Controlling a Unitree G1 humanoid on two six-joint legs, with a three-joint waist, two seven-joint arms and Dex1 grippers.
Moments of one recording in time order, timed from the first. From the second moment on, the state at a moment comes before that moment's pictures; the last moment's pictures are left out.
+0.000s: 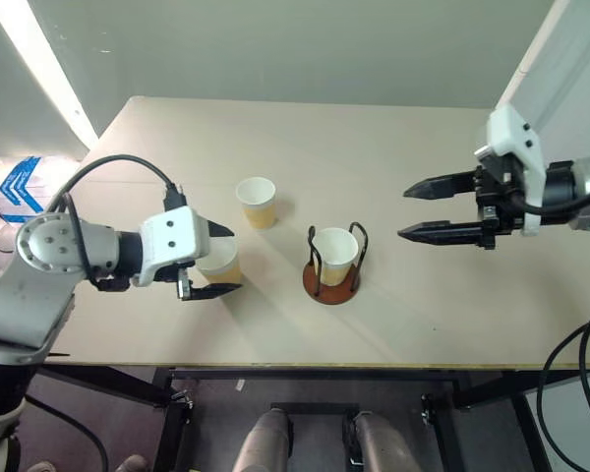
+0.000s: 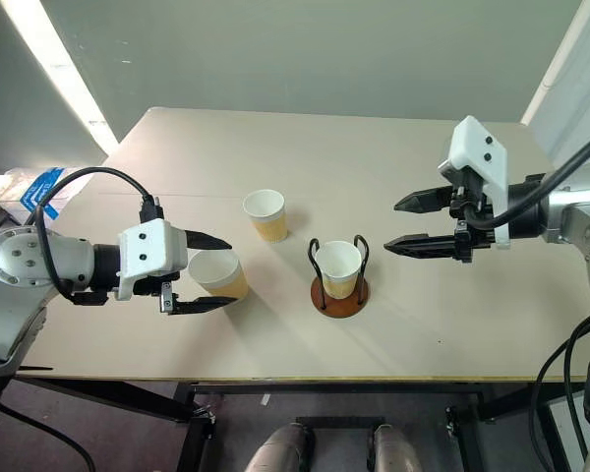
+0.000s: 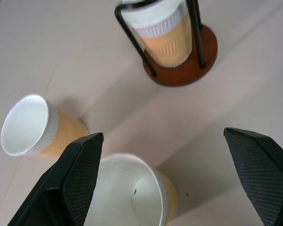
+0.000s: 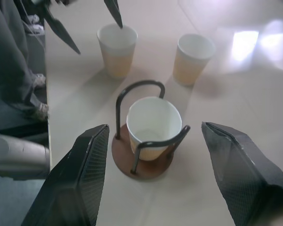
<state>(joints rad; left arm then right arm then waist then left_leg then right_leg) -0.39 1.12 0.03 -0.36 -0.29 0.47 -1.14 -0.82 -0.95 -0.07 -0.41 0.55 1.06 1.21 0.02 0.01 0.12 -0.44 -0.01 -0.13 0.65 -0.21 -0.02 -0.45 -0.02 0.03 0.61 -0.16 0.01</state>
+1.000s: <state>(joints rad) -0.47 1.16 -0.17 -0.15 -0.02 0.30 -1.22 -0.72 -0.99 -0.11 -0.48 0.77 0.96 1.11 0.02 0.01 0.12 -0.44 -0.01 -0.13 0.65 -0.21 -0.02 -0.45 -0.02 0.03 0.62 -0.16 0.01</state>
